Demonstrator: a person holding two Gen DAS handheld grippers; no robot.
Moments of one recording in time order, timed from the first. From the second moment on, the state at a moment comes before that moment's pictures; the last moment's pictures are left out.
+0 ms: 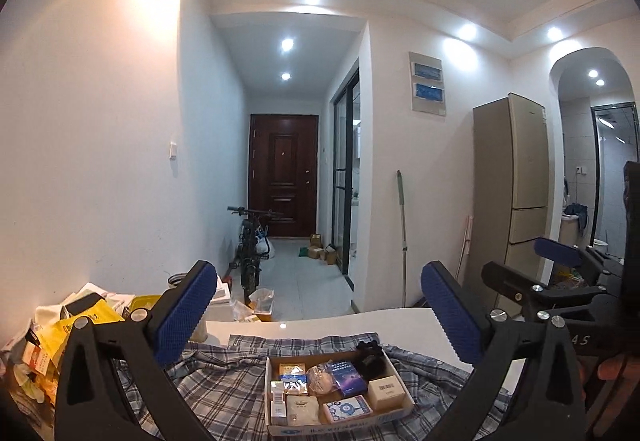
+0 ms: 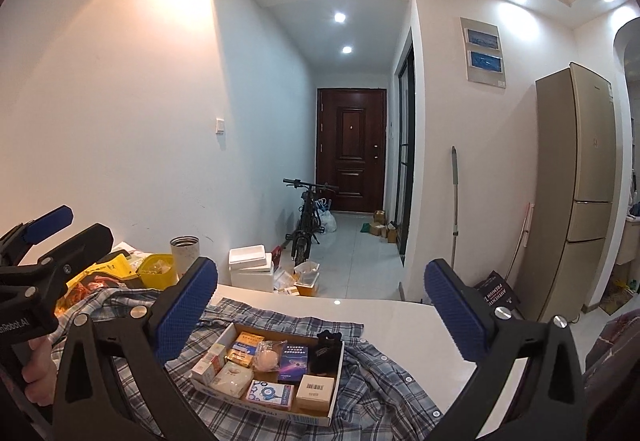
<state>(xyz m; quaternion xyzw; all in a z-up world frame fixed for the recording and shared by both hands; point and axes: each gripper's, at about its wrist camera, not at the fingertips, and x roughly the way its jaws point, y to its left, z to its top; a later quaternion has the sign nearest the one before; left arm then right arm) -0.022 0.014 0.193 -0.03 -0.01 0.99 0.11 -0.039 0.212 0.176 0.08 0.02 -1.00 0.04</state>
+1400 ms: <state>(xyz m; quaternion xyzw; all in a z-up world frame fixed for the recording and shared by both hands) 0.037 0.025 0.029 -0.01 0.03 1.00 0.05 0.034 0.213 0.025 0.04 0.05 -1.00 0.03</state>
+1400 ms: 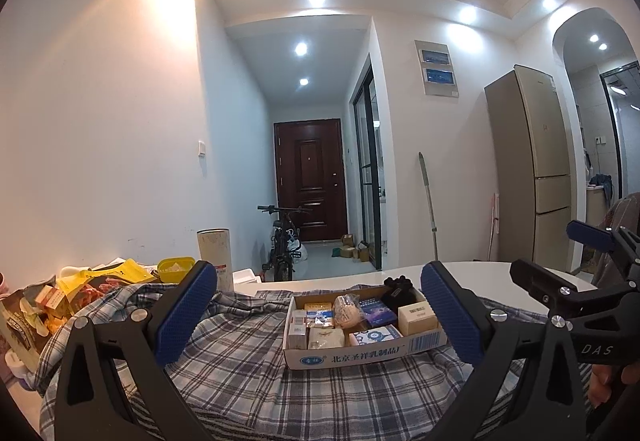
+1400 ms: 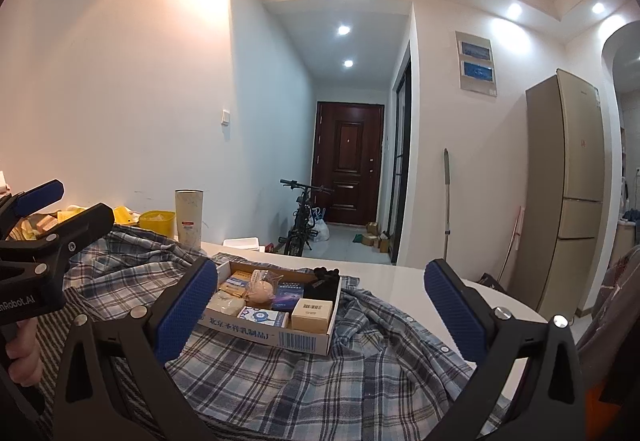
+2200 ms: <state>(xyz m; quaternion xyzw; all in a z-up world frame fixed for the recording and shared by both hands) 0.022 0.064 -0.005 -0.02 0.12 0.99 0.05 0.009 0.224 -0.002 0.06 0.03 -1.00 0.03</state>
